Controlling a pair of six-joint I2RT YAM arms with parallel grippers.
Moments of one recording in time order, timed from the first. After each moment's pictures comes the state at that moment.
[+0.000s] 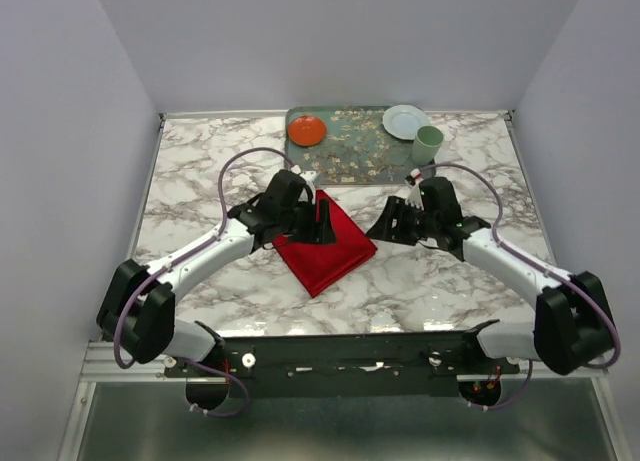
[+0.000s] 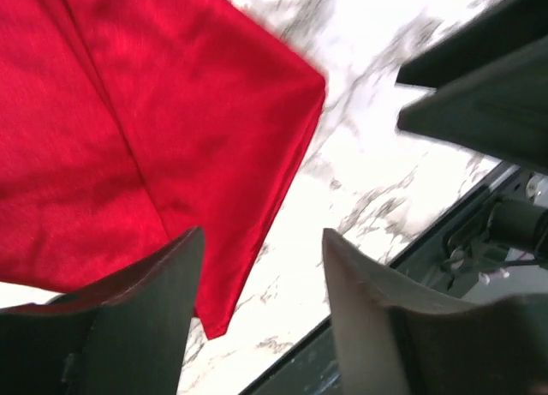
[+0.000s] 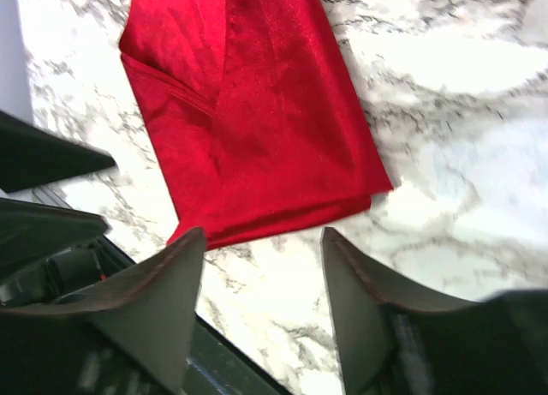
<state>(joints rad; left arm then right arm) -0.64 1.41 0.94 -0.34 0.30 -0.53 0.42 1.37 0.78 -0.17 -0.40 0.58</state>
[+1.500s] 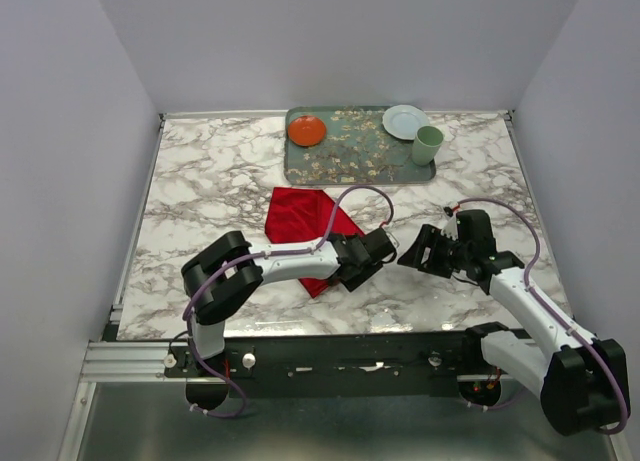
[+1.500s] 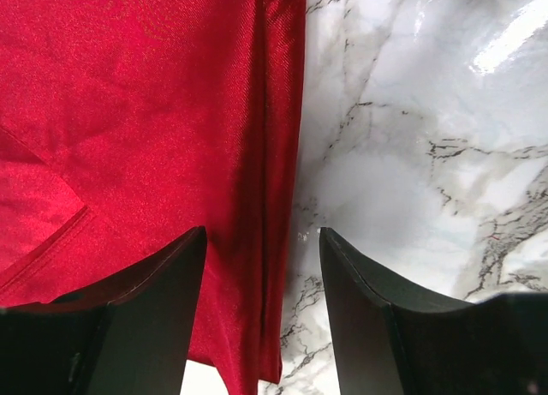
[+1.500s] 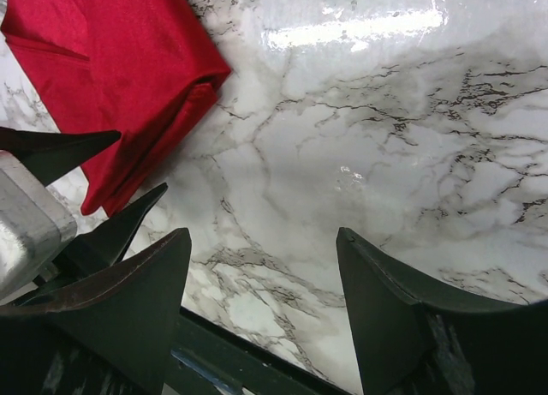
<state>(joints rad) -1.11 1.84 1.21 -0.54 -0.30 -0.12 0.20 0.98 0.49 -0.38 -0.39 0.52</state>
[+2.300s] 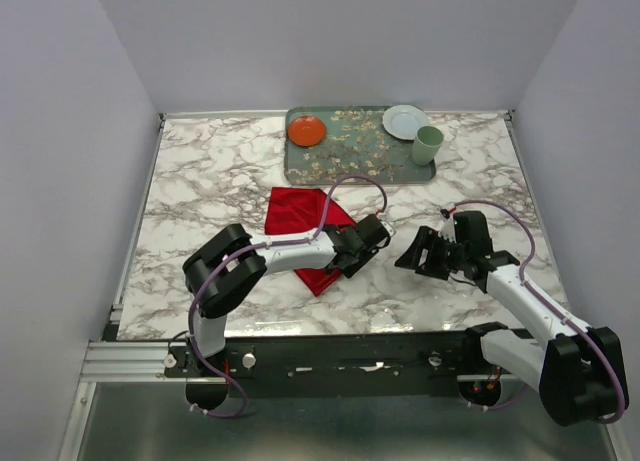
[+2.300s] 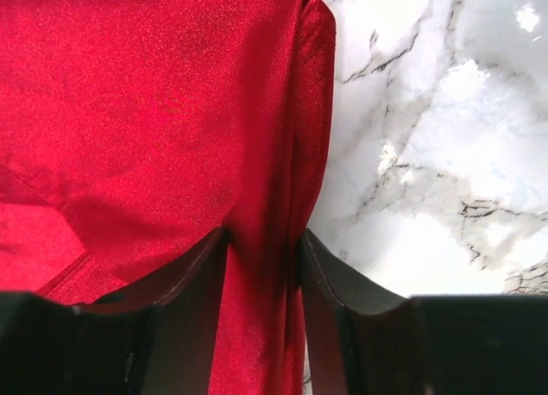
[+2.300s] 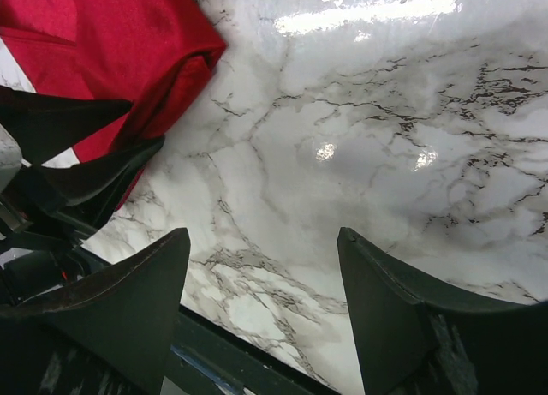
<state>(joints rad) -1.03 1.87 1.20 -0.44 -0.24 -0.08 0.20 1.03 0.47 -0.33 -0.42 0.53</state>
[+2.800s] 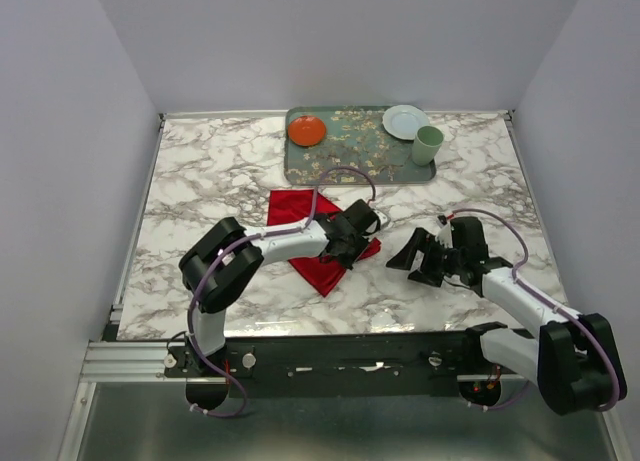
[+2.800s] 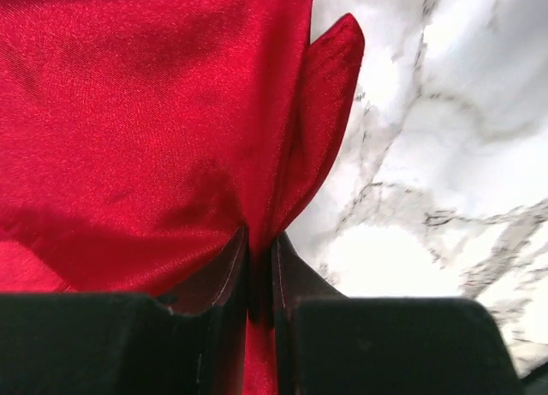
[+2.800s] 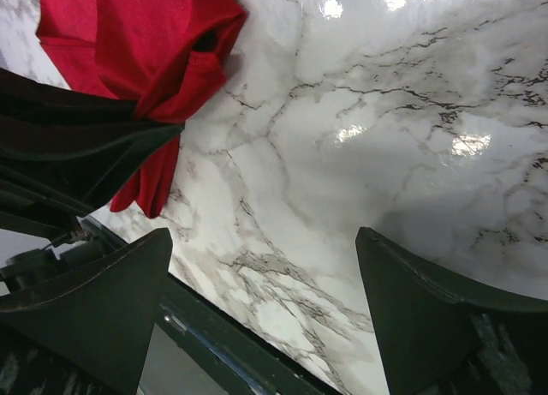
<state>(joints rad) -0.96 1.88 1.22 -0.41 -0.05 -0.12 0.20 1.08 0.39 -0.17 -0.52 0.66</state>
